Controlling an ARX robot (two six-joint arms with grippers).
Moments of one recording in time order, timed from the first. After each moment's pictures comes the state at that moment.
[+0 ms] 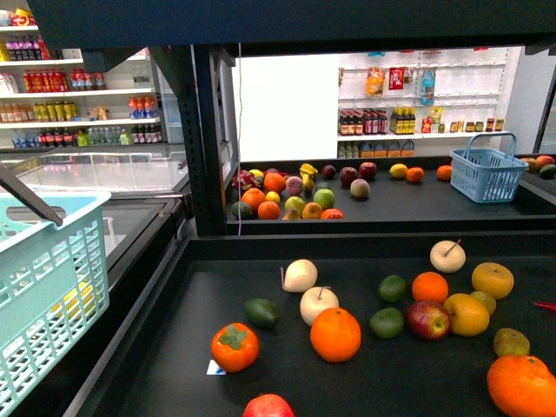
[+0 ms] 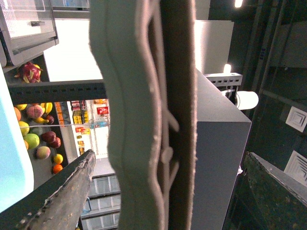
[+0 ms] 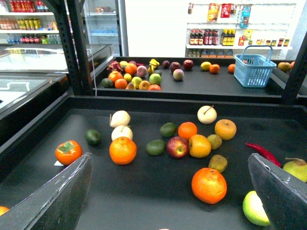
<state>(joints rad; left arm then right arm) 0.31 2.08 1.06 1.40 0.32 -1.68 0.00 0.01 0.02 0.00 0.00 0.00</state>
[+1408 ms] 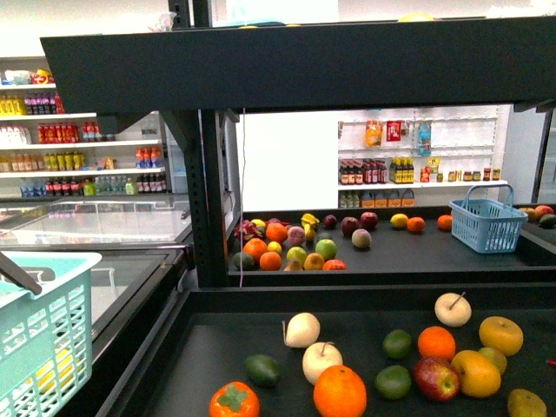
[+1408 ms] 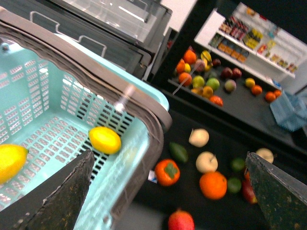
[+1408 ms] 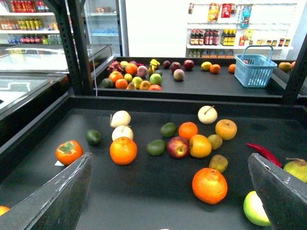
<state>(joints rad) 0.21 0.94 0.70 0.02 0.29 -0.31 0.00 0.00 0.02 0.00 0.00 0.00</state>
